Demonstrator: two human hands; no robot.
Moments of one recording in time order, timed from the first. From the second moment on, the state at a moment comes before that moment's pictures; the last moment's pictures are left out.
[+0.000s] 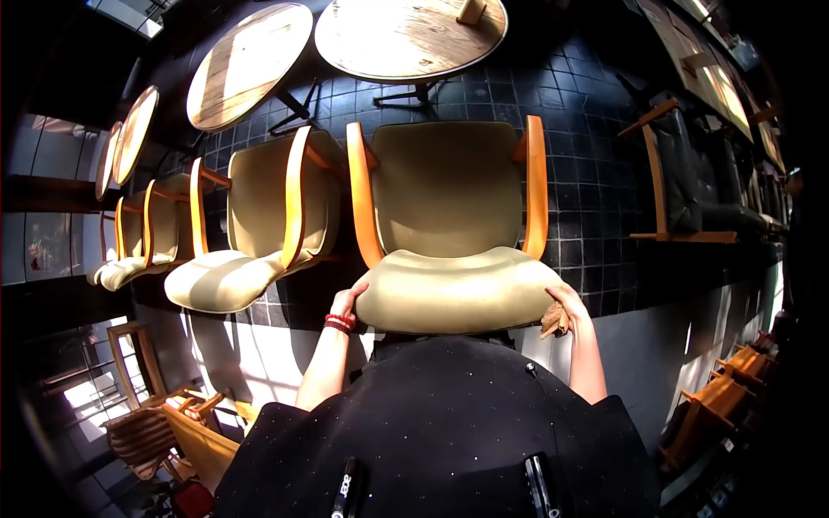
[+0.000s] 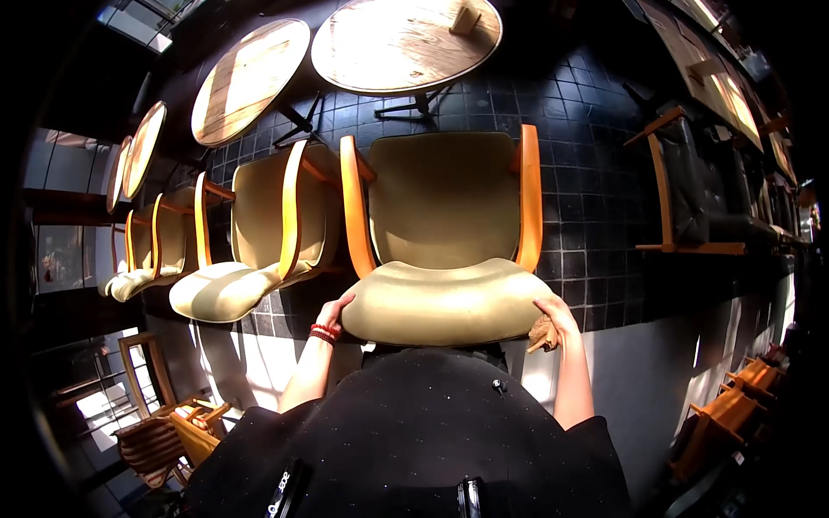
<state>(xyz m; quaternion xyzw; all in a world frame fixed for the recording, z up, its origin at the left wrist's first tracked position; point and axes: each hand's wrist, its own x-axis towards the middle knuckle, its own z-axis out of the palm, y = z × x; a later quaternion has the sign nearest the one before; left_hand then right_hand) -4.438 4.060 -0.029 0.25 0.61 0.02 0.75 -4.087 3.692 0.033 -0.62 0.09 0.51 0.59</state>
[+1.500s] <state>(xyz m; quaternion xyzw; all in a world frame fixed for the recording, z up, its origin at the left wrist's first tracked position) -4.453 4.079 0.002 0.70 0.65 0.08 0.28 -4.110 3.703 0.023 -0.68 0.02 0.52 0.51</state>
